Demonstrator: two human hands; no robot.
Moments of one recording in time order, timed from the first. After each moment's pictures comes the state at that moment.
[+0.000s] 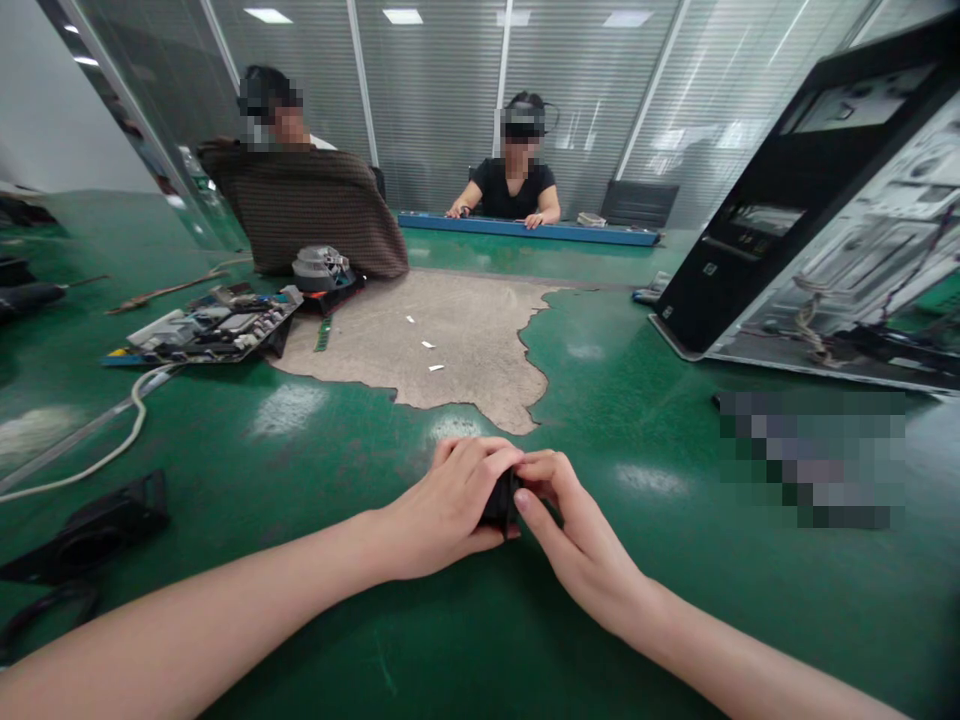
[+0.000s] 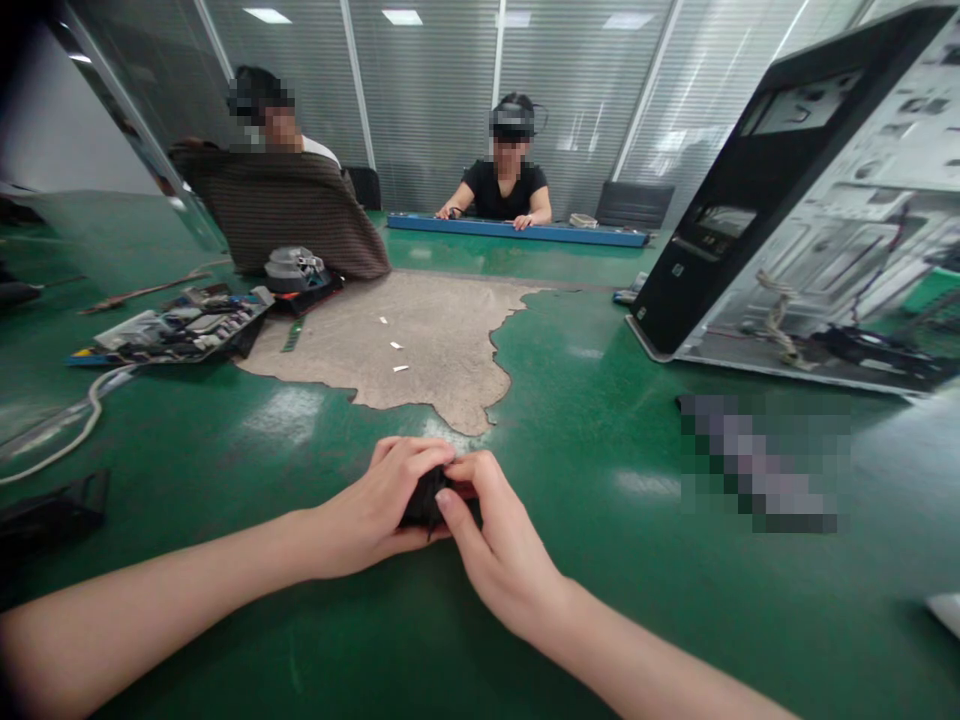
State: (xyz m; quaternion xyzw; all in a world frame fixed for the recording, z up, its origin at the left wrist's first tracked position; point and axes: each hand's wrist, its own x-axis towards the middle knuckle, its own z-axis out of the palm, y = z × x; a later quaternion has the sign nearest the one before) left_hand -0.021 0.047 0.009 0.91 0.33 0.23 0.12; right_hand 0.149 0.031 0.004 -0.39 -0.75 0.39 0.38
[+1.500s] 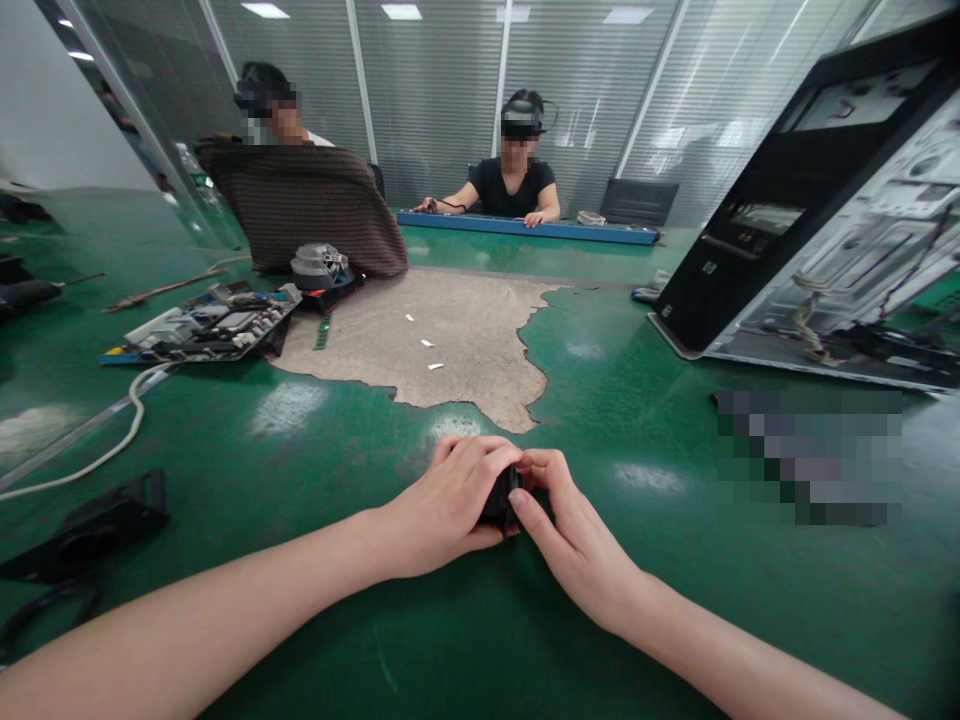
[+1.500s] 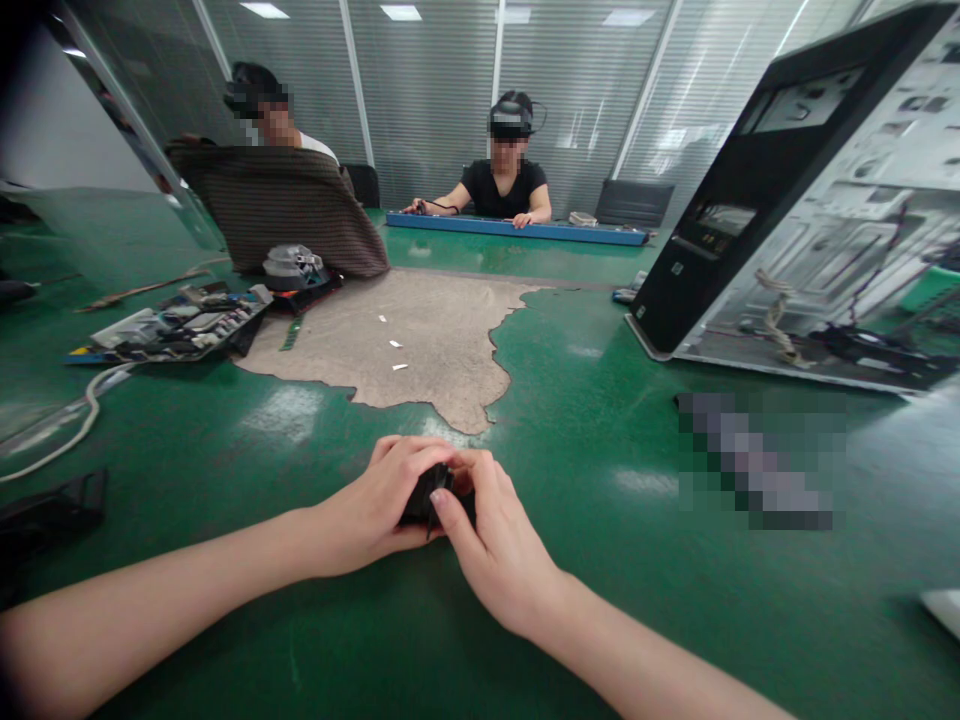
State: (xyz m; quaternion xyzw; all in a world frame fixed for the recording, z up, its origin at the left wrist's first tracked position) left_hand -0.021 0.047 0.011 0.91 0.32 0.24 0.13; right_hand 0.148 0.032 0.008 -0.44 -0.77 0.34 0.31
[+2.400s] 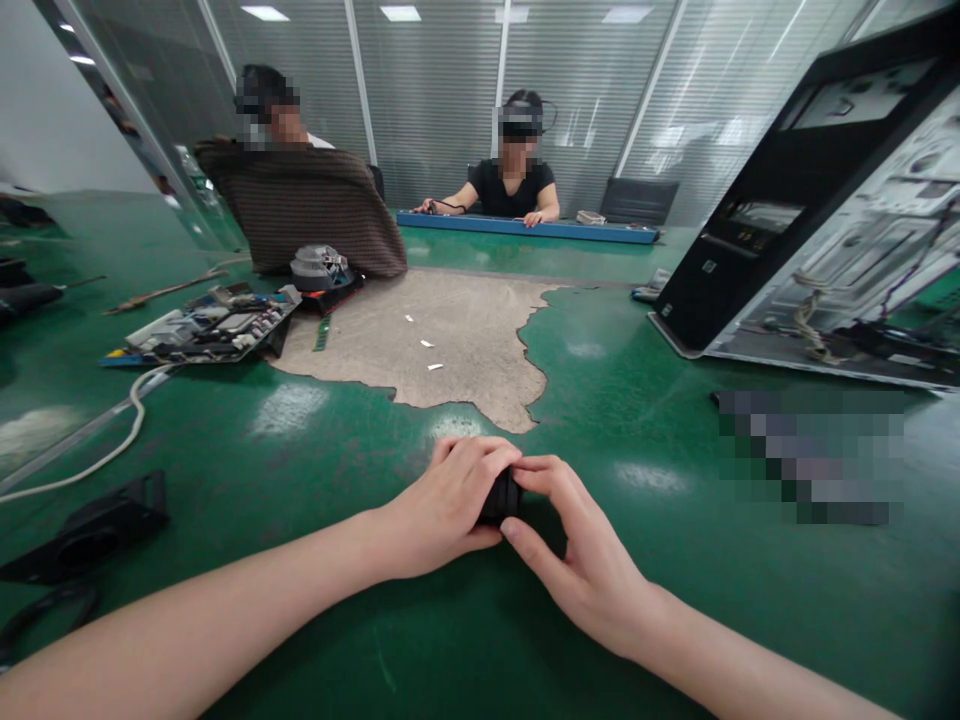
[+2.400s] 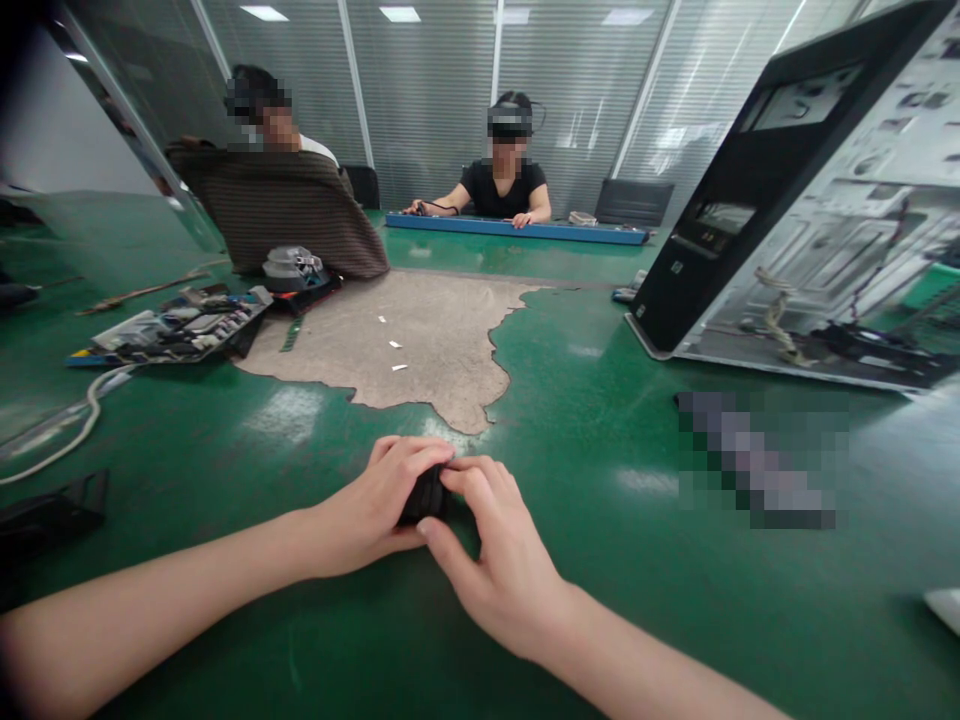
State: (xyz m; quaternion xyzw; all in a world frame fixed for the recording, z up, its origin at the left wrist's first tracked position) left_hand -0.022 0.048 0.009 0.91 0.32 0.24 0.12; right_hand 0.153 0.026 0.010 -0.39 -0.80 0.27 0.36
